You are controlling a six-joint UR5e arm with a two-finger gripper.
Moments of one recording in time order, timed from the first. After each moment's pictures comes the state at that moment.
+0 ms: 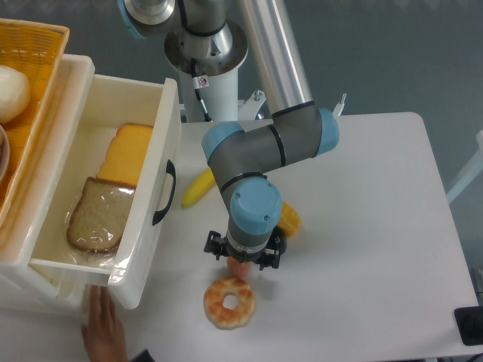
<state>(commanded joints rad) 2.38 -2.15 -1.54 -1.09 1.50 0.50</state>
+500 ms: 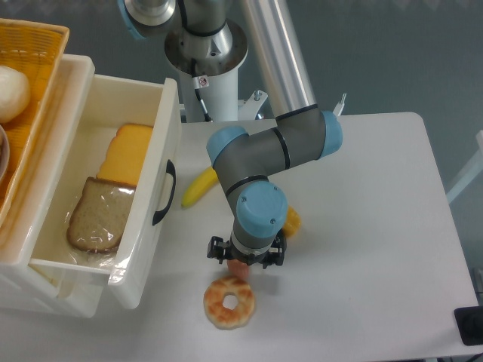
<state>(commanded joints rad) 2.38 -2.17 -1.53 -1.09 1.50 0.45</state>
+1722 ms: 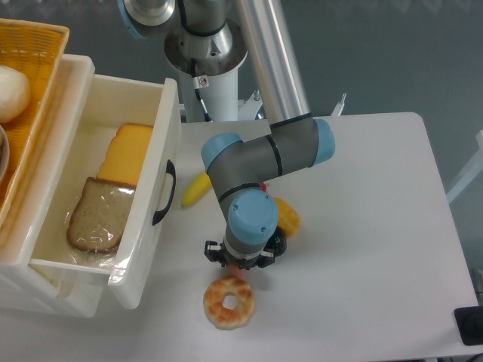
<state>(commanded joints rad) 2.37 -2.17 -1.54 -1.09 1.50 0.46</state>
